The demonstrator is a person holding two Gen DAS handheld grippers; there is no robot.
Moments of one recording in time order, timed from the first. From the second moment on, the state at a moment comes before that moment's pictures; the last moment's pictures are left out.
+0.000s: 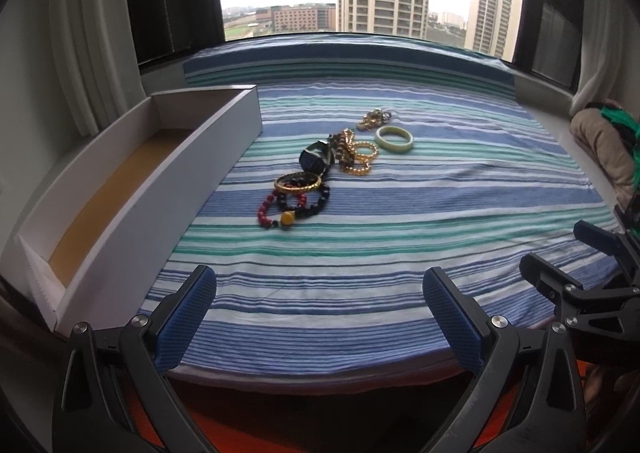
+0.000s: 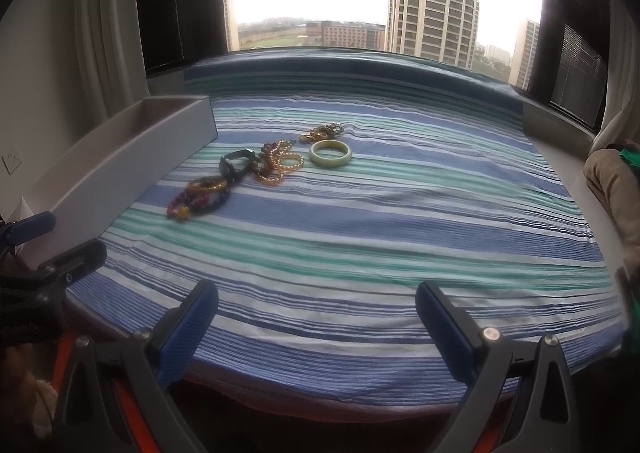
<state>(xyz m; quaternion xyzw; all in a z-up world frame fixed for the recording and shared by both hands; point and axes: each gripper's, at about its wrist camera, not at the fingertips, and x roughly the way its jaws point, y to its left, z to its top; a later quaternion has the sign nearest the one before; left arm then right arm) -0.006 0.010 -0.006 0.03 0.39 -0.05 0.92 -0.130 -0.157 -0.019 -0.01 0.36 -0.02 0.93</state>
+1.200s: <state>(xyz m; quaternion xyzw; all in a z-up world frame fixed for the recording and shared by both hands) -0.006 0.014 -0.011 0.03 0.39 -0.04 0.92 -0.130 -0.156 -0.021 -0.01 0.36 -0.02 0.93</state>
